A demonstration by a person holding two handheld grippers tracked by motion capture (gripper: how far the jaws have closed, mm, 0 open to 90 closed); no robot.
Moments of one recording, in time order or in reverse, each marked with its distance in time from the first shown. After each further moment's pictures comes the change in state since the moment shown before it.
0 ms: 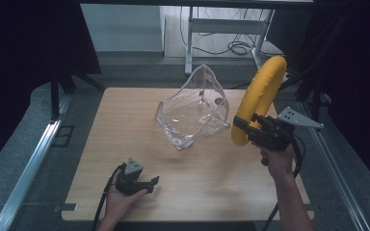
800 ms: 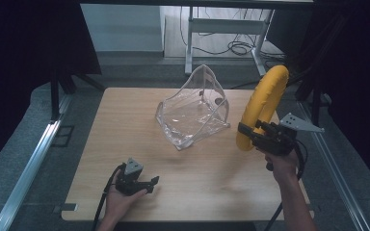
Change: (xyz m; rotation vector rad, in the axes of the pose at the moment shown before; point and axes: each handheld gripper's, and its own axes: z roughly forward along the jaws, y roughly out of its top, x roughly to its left) left arm 0.000 0.000 0.000 -0.003 0.004 0.001; right arm -0.015 -0.020 -0.009 0.060 -0.022 0.007
